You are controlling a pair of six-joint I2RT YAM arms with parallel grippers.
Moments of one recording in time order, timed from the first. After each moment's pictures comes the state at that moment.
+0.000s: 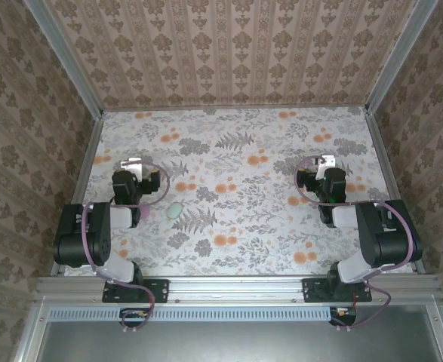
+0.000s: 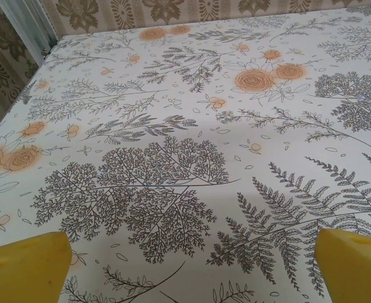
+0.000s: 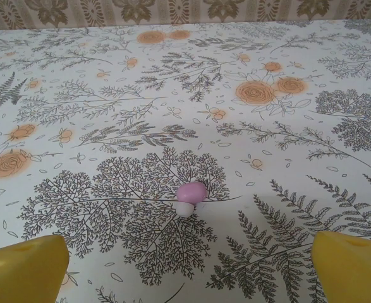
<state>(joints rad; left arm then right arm) -0.02 1.54 0.39 0.76 0.00 0.09 0.01 1.53 0.39 0.74 0.05 0.03</state>
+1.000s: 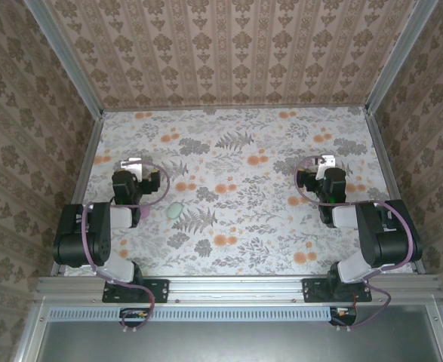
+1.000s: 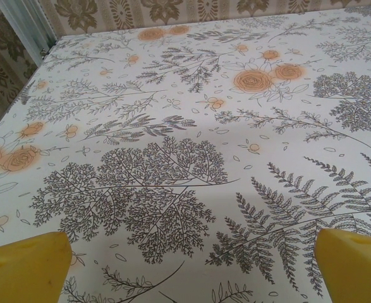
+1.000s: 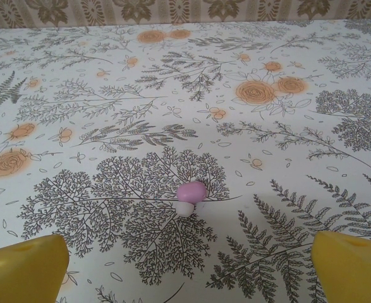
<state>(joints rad) -0.02 1.54 0.39 0.76 0.01 0.09 0.01 1.53 0.40 0.73 0.05 0.03</state>
